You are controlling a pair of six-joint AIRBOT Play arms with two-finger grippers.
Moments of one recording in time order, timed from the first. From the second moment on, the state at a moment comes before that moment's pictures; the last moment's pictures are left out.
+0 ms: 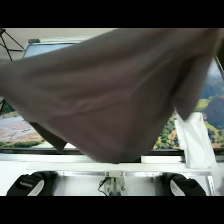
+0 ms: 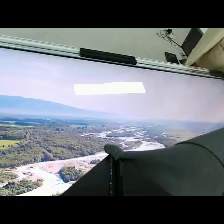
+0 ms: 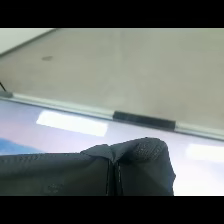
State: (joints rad) left arm -0.19 -0.58 1.53 1.44 -1.23 -1.78; right arm 0.02 -0.91 1.70 -1.17 0.96 1.31
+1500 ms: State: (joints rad) left arm -0.40 -0.99 0.63 0.96 -1.04 -1.93; right arm 0.02 -1.69 1.70 -1.30 1.48 1.48
